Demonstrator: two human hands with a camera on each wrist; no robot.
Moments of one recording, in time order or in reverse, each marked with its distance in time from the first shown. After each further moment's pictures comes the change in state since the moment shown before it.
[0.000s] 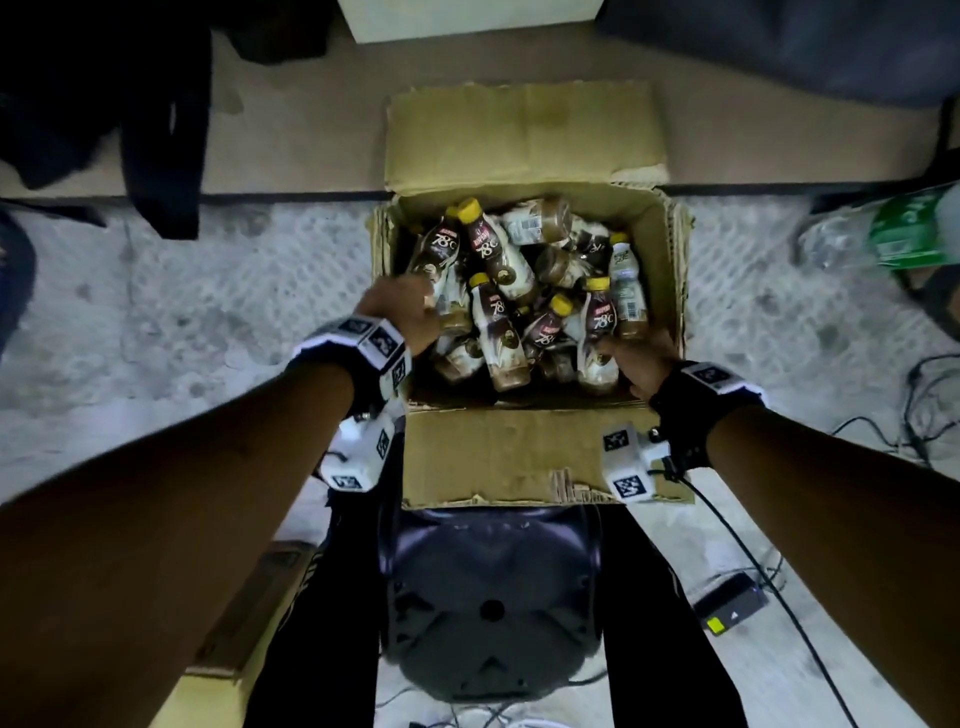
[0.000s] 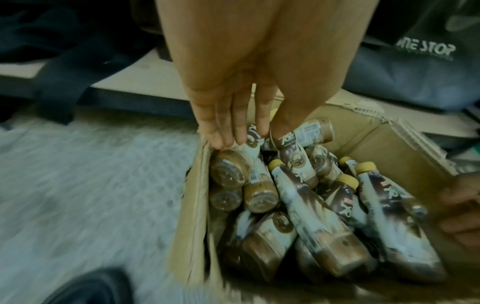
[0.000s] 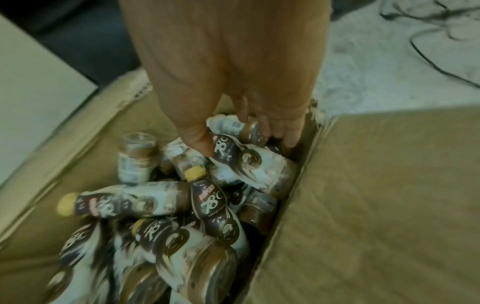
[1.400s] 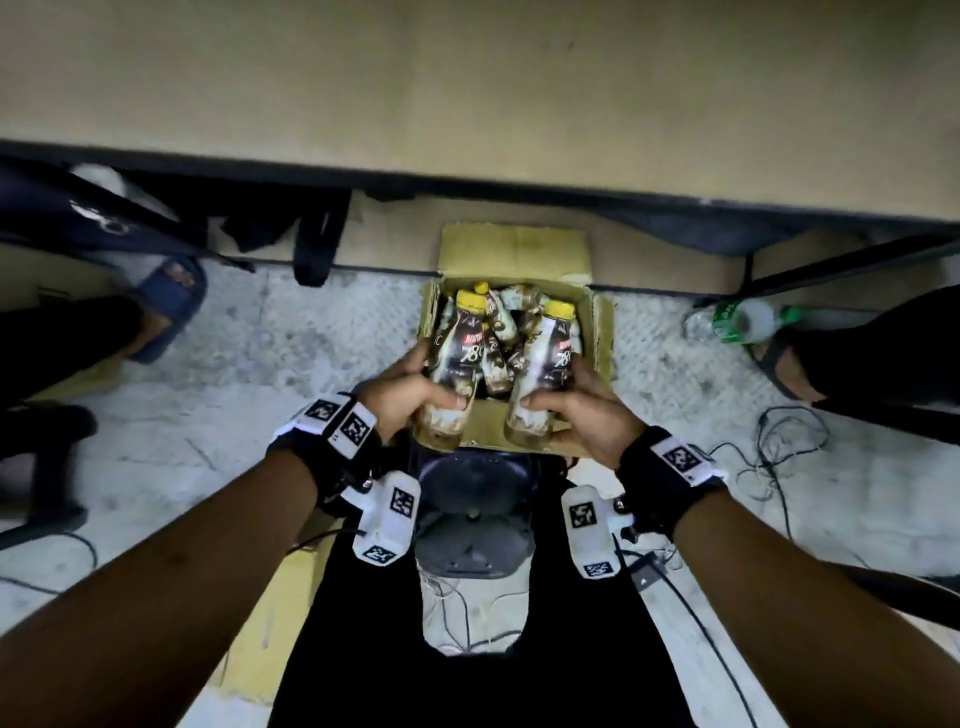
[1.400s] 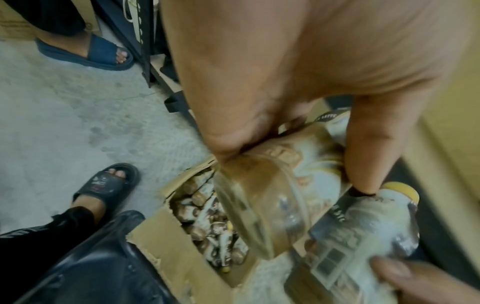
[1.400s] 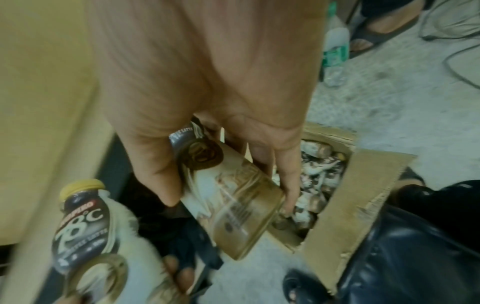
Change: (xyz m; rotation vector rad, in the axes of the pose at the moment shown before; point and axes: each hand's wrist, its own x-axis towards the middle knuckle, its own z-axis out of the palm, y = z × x) left_hand -0.285 0.021 -0.130 -1.105 -0.325 -0.133; right_hand -0.388 -0.070 -0.073 0.233 -0.415 -0.233
